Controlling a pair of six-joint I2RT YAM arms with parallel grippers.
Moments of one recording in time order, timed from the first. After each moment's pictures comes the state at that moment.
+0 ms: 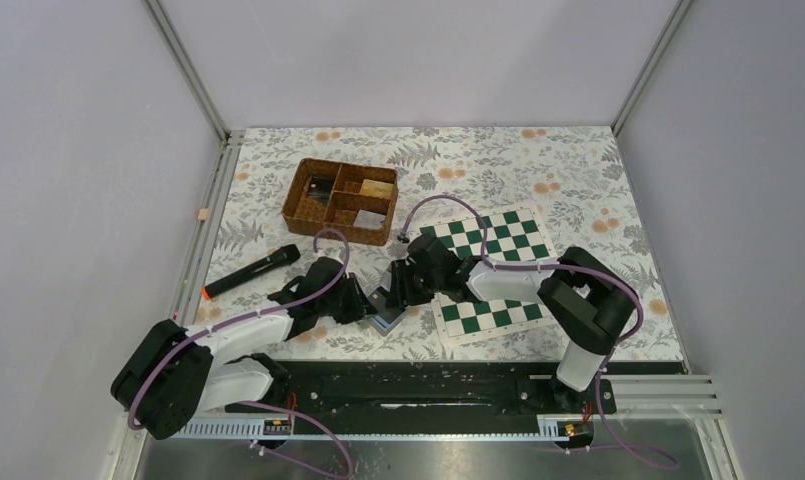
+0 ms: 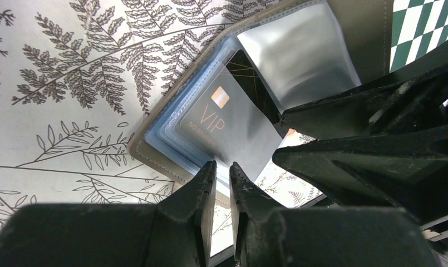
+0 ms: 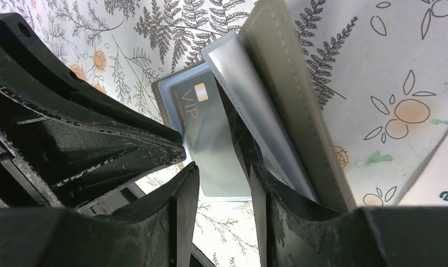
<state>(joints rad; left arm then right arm) -0.62 1.15 0.36 -0.04 0.18 -0.92 0.91 1.74 0.89 0.02 -0.22 0.68</state>
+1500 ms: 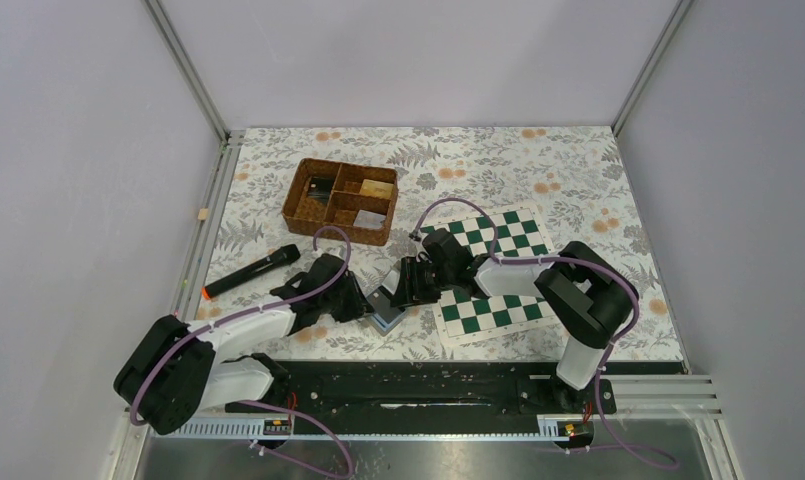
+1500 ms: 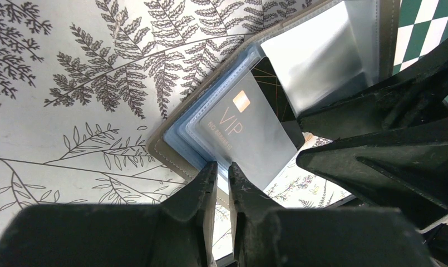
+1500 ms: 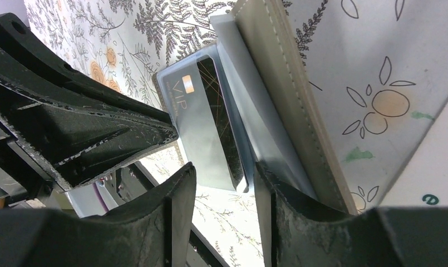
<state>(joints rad) -0.62 1.17 0.40 -0.11 0.12 -0.91 0.80 1.76 0.82 0.11 -0.41 0.74</state>
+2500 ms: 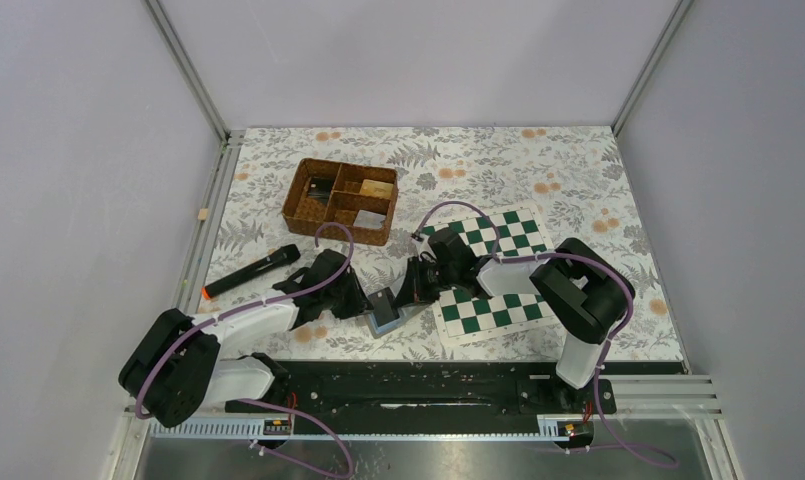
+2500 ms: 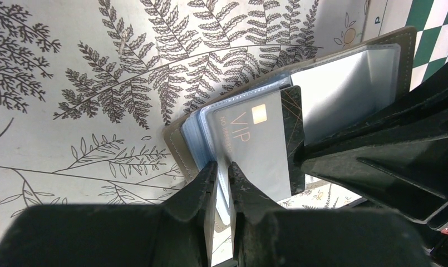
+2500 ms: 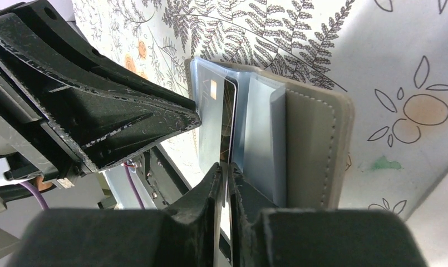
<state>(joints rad) -0.62 1.22 0.44 -0.15 0.12 -0.89 0.78 1.79 0.79 0.24 -0.54 0.82</state>
